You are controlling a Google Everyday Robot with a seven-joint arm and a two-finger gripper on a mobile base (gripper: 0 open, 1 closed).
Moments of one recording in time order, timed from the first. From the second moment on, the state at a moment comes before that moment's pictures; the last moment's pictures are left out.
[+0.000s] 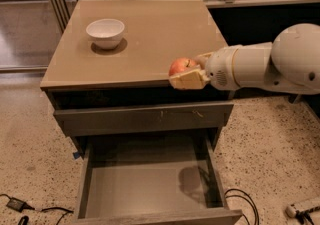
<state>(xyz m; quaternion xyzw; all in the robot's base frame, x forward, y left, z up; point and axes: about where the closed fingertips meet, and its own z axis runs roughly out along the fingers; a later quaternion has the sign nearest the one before) 0.566 -0.075 0.879 -0.38 0.78 0.20 0.46</state>
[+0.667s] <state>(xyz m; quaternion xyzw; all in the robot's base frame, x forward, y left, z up) 0.499 -0.038 0.782 -0.42 0.78 0.22 0.40</state>
